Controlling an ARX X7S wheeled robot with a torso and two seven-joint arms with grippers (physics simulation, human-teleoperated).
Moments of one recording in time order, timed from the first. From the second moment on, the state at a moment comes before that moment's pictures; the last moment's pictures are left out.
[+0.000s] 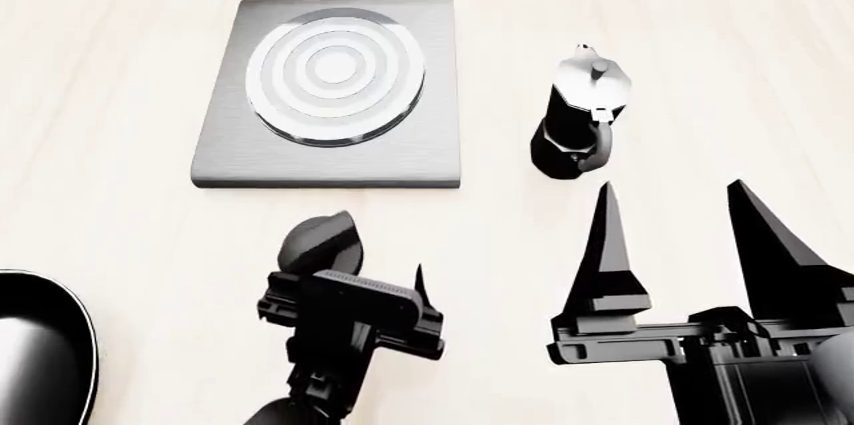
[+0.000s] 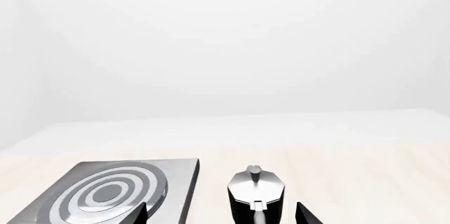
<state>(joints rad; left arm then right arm) -0.26 -0.23 0.50 0.38 -0.29 -0.55 -0.36 0.30 0.93 -0.61 -1.03 0.67 0.16 1.04</state>
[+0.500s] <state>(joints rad) -0.31 -0.23 0.51 0.36 -0.30 -0.57 -0.37 0.32 0.95 -0.63 -1.02 0.67 0.14 1.06</state>
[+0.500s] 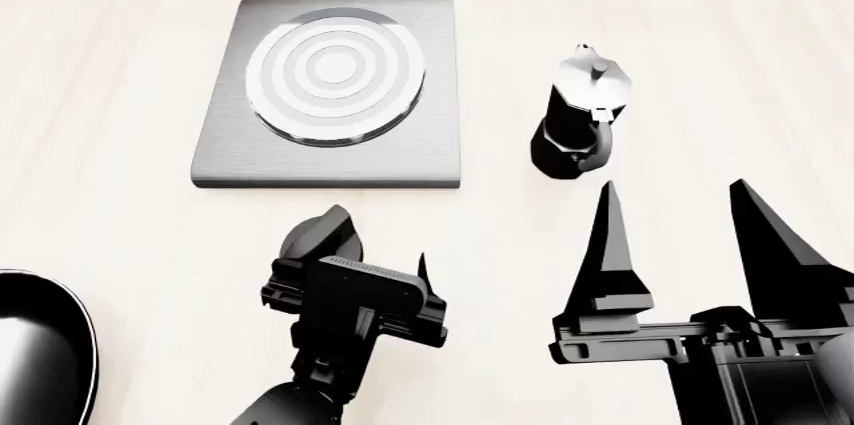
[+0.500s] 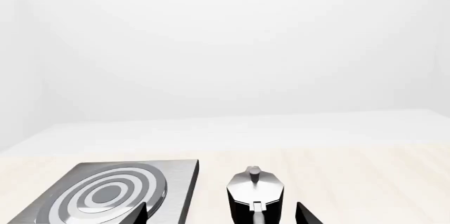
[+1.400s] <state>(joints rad) -0.17 -0.35 0.48 0.79 -0.33 -0.66 -0.47 0.34 0.93 -0.69 -0.98 0.66 0.14 1.05</state>
